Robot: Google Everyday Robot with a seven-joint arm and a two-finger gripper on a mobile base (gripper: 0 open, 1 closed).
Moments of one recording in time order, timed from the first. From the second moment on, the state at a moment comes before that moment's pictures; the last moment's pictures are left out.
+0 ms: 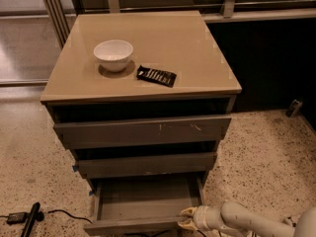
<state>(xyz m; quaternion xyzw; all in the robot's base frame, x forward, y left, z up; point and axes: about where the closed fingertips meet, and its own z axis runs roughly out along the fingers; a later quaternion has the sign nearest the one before) 0.462 -0.117 0.195 -0.54 0.73 0.23 0.34</state>
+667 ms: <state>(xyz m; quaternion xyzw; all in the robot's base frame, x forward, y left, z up) 0.462 -0.117 0.195 -0.54 0.73 0.23 0.34</state>
